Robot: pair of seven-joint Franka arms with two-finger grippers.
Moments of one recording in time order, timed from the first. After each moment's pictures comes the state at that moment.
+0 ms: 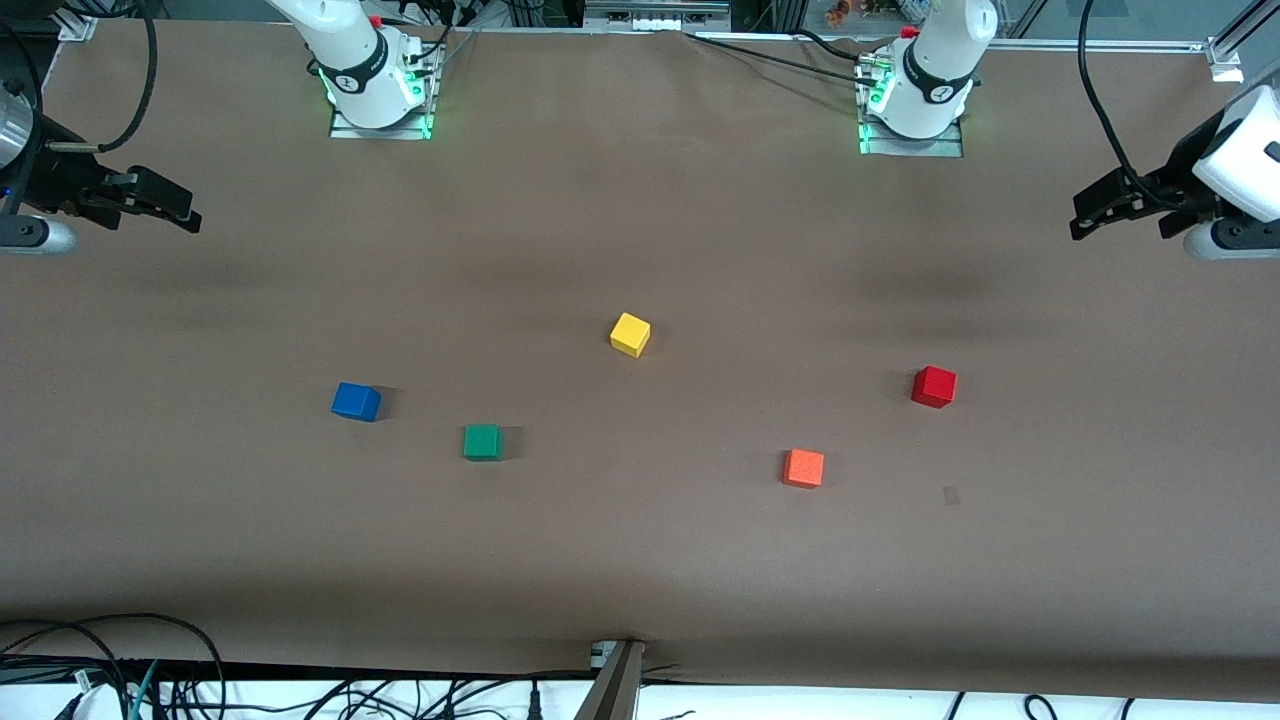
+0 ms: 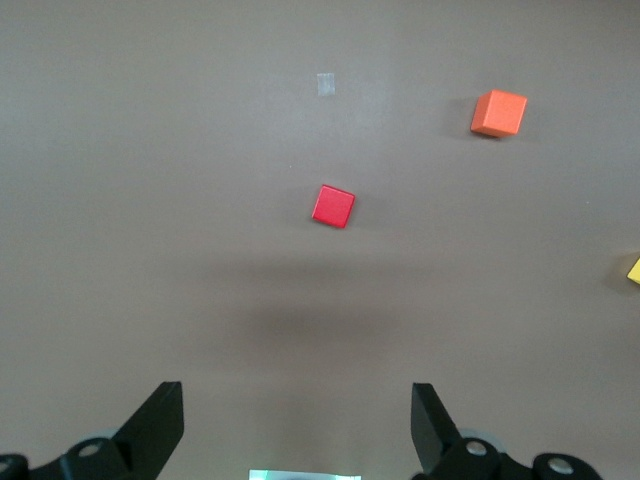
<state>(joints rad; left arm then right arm) 0.09 0.00 -0.13 -1.57 0.00 1.49 -0.09 0.02 -0.05 -0.03 -1.70 0.04 1.56 0.04</state>
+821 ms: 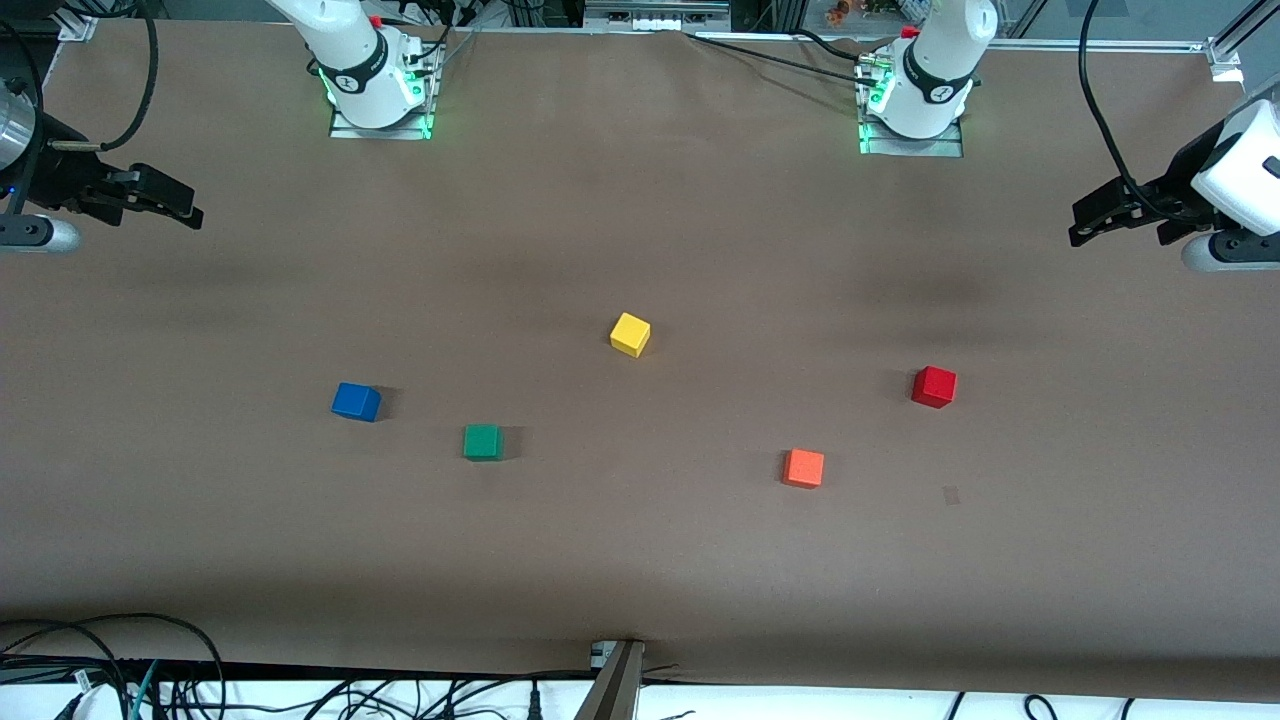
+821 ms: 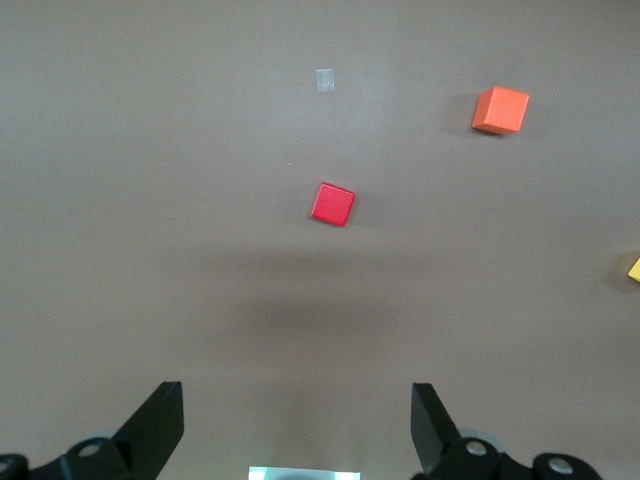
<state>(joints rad) 0.09 0.02 -0.13 -1.56 0.00 1.48 -0.09 0.02 -0.05 -0.03 -1.70 0.04 1.54 0.04</state>
